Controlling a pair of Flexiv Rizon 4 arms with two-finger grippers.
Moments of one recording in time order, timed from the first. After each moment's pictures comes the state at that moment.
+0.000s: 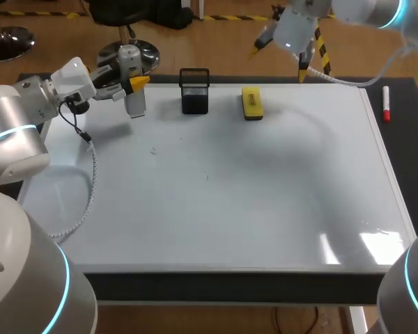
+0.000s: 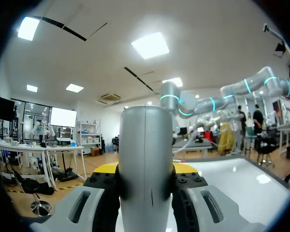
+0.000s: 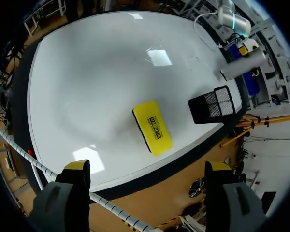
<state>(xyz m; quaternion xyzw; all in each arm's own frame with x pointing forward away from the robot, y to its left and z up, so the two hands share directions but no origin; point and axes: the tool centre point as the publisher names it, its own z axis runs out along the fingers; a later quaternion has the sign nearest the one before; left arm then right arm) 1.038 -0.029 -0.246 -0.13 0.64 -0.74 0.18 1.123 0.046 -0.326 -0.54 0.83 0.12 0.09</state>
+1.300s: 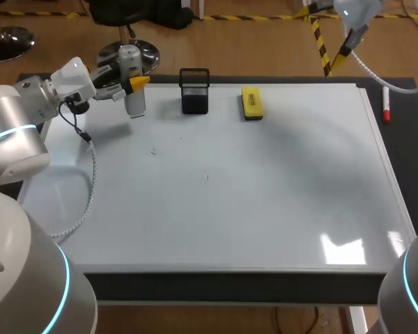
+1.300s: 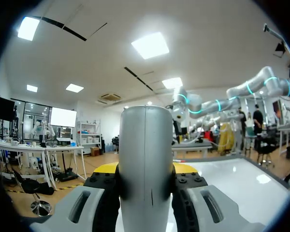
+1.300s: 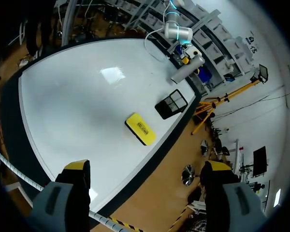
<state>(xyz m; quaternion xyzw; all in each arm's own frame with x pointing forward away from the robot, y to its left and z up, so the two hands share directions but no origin) 1.038 -0.029 -0.246 -0.13 0.64 -0.74 0.18 1.104 -0.033 -0.242 -0.39 0.86 0.27 0.18</state>
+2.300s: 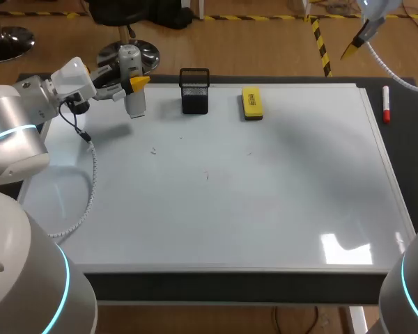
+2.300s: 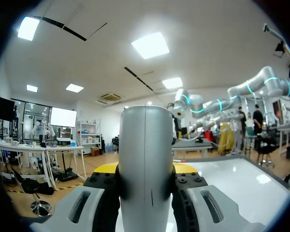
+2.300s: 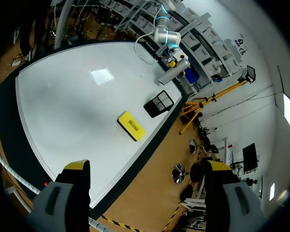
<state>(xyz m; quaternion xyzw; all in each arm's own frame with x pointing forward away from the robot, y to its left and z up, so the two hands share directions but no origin) 1.038 -0.030 -0.246 -0.13 0.64 -0.74 0.18 1.112 -0.055 -0.212 -0.37 0.85 0.30 0.22</state>
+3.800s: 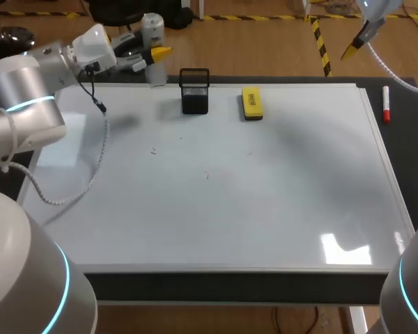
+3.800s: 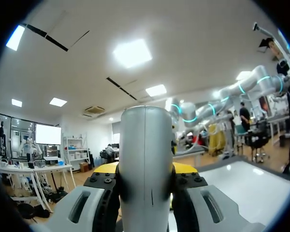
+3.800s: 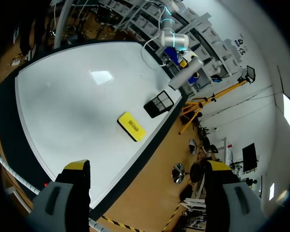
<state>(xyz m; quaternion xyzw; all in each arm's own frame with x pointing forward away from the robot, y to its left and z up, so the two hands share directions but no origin) 1.072 -0.090 -0.179 -0.04 0.62 -0.76 0.17 1.110 -0.055 -0.212 -0.37 0.85 0.30 0.22</state>
